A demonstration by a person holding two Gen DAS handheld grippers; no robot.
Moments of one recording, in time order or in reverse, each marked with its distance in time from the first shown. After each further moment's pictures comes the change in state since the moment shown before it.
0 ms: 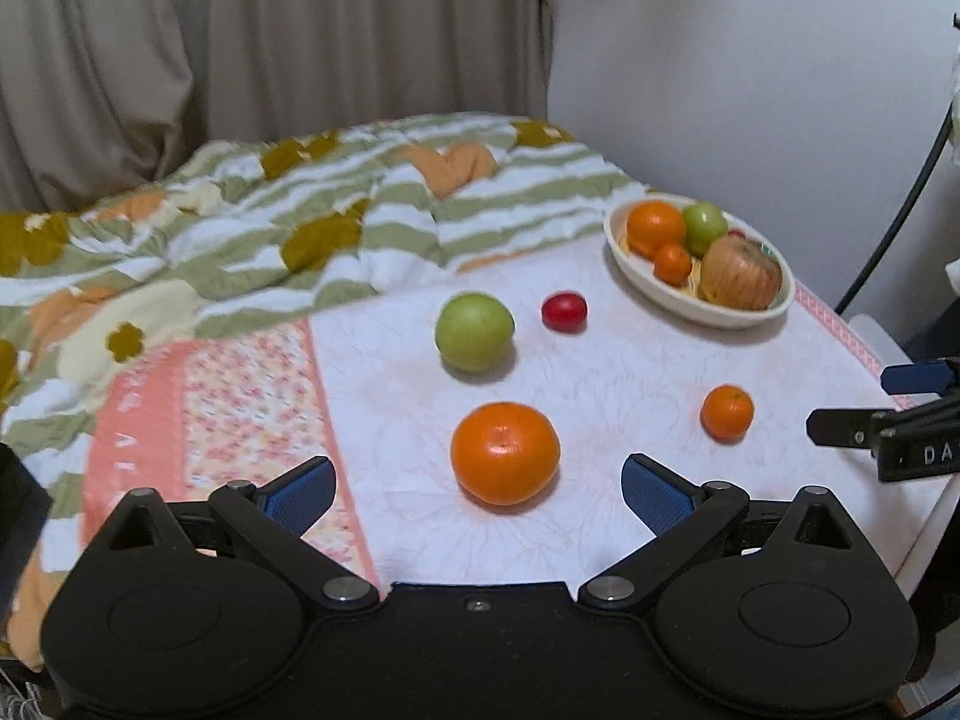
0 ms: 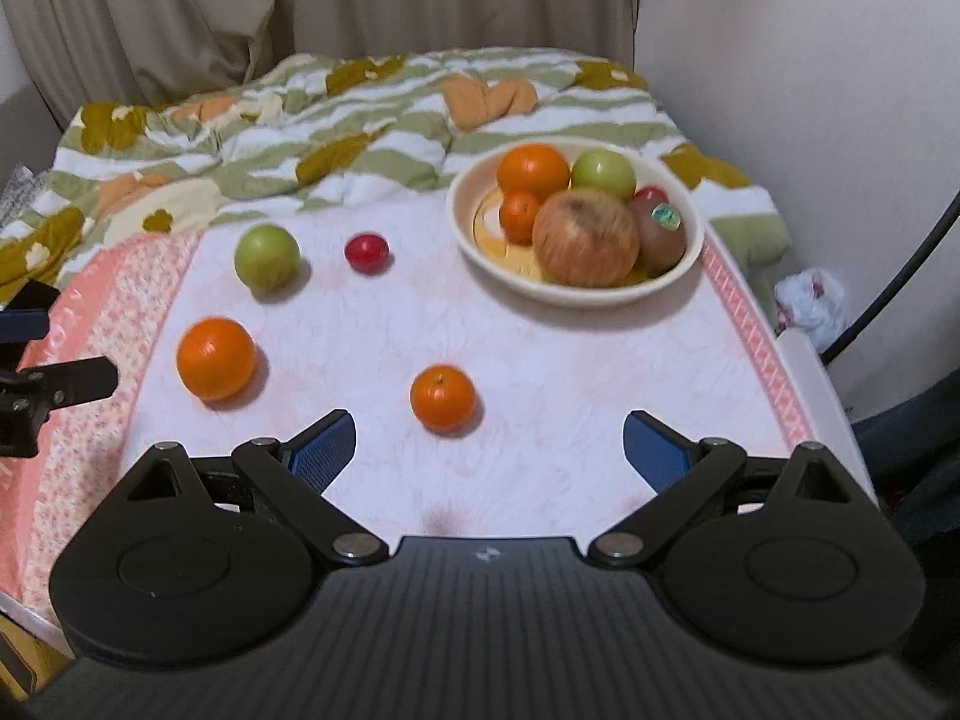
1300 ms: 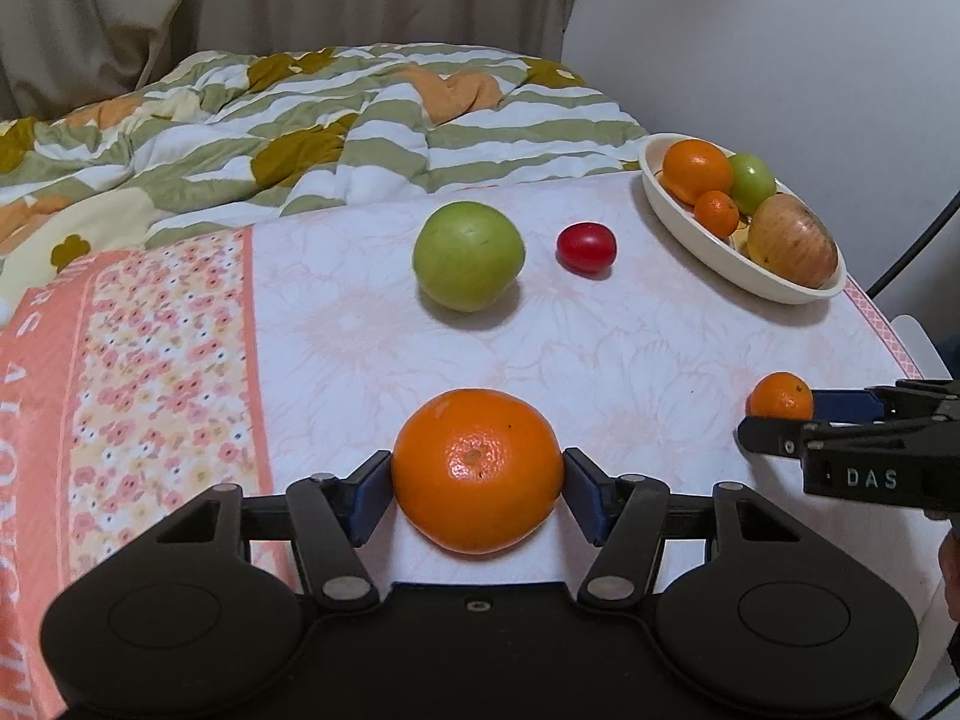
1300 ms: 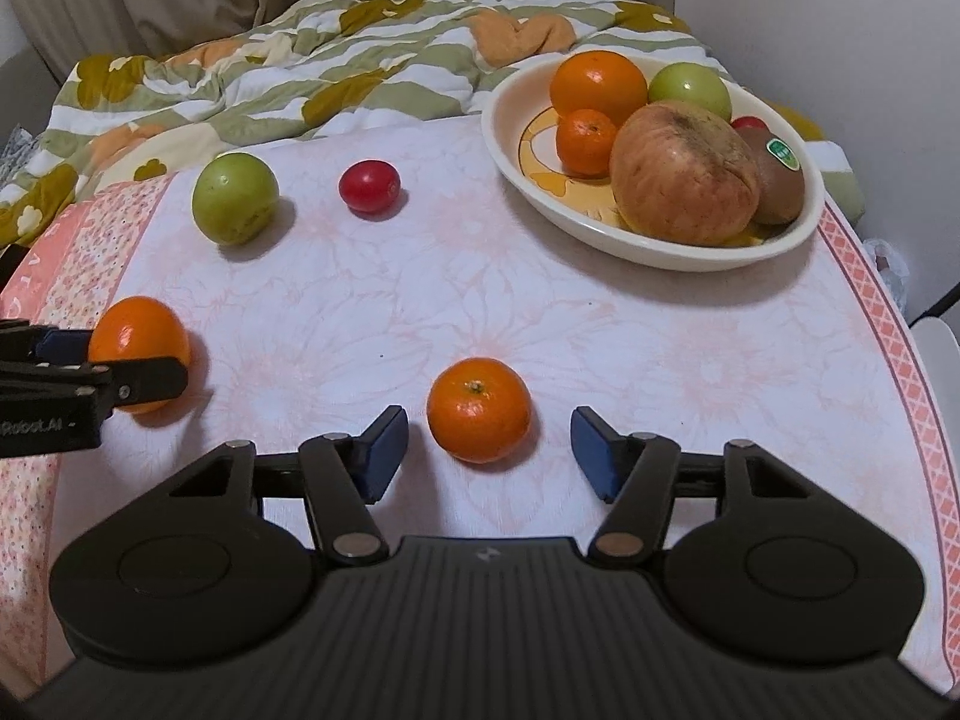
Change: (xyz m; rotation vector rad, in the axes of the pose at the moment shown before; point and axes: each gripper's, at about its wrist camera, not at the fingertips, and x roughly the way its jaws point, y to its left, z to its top) left arm 0.073 0.009 -0.005 -0.112 0.109 -0.054; right arm 0.088 0.016 0.007 -0.026 0.080 0.046
